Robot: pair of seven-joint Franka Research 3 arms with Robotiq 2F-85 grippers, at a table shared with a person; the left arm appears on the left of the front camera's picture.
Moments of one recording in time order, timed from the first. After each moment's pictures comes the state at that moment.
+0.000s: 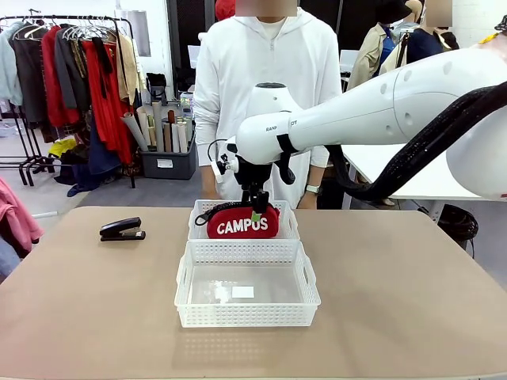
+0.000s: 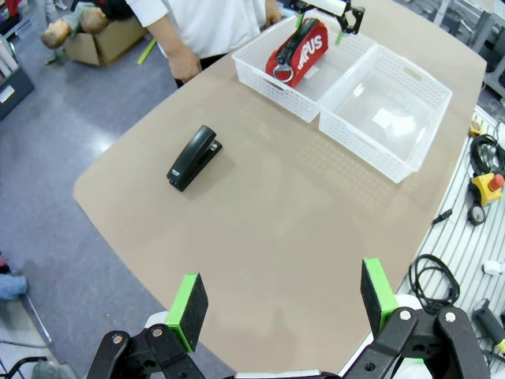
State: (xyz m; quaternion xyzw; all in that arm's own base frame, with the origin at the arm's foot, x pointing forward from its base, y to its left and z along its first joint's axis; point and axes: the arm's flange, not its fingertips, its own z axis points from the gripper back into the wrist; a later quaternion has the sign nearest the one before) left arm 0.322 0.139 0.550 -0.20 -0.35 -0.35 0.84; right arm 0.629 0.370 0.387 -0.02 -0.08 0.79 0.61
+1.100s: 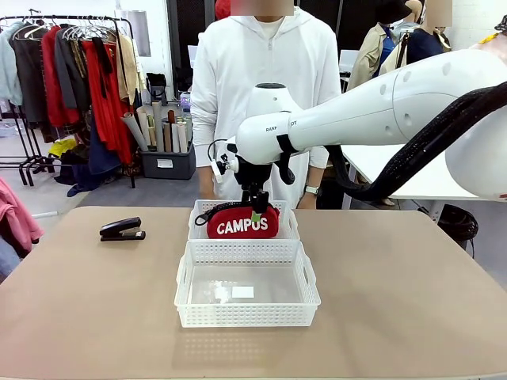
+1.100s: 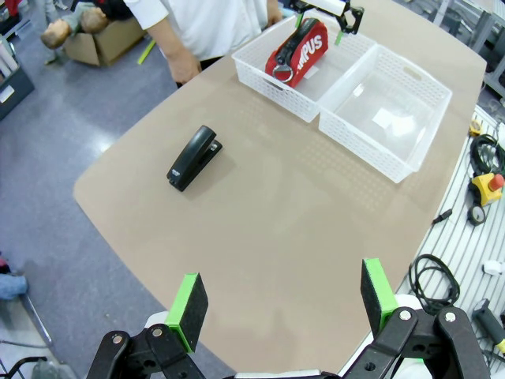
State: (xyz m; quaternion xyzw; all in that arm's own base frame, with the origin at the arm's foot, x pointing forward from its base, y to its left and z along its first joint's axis) left arm 0.322 0.139 0.550 -0.20 -0.35 -0.35 0.84; right arm 0.631 0.370 0.387 -0.02 -0.08 0.79 0.61
